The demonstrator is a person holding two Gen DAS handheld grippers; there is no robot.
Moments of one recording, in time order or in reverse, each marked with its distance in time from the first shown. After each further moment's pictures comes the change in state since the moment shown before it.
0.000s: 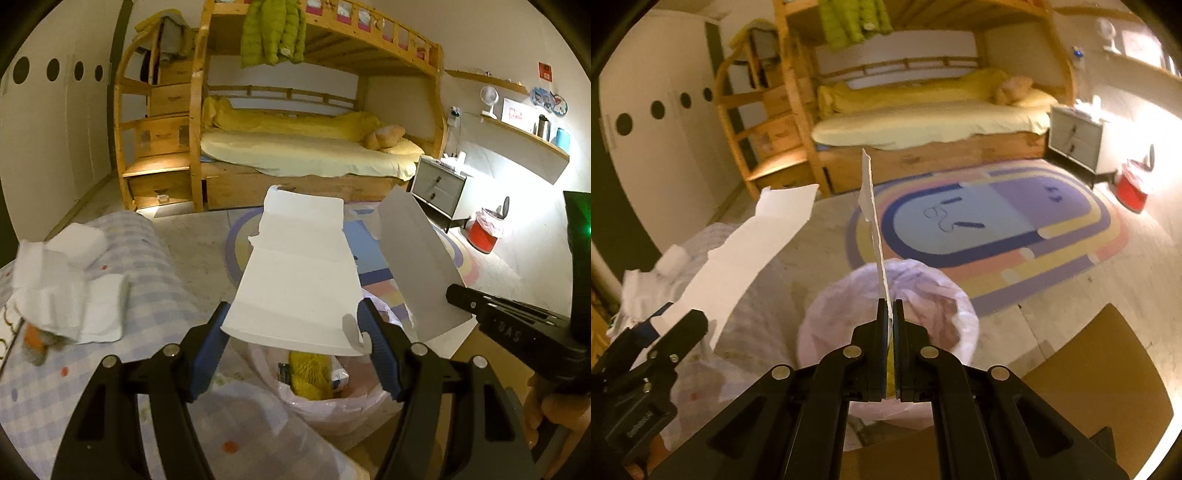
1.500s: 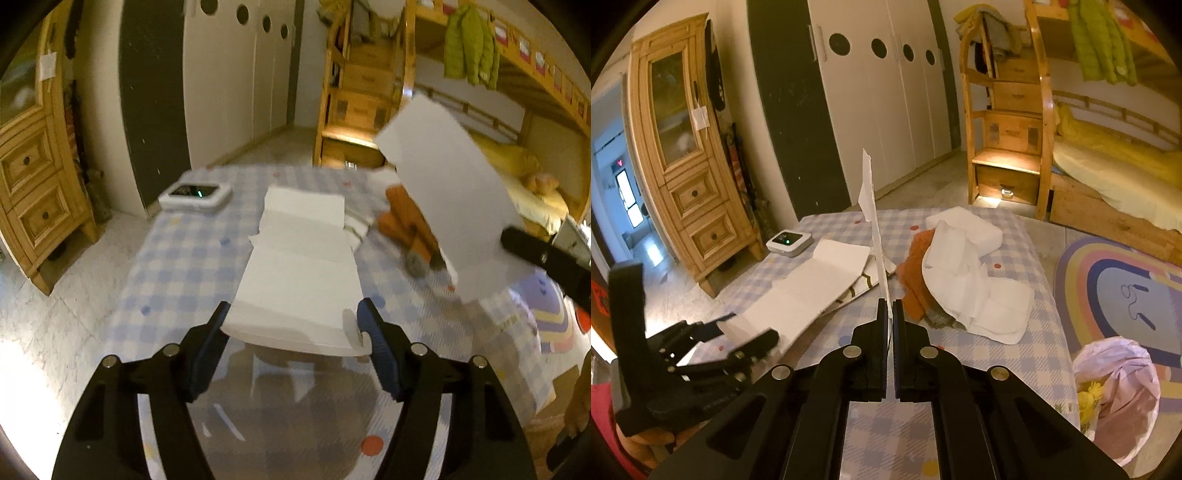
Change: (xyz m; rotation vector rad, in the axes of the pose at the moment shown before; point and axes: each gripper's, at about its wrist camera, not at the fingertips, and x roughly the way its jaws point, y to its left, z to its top) left arm -0.188 0.224 -0.088 -0.381 0.046 0.529; right arm -0.044 0.294 -0.043 -0.505 0.012 0.615
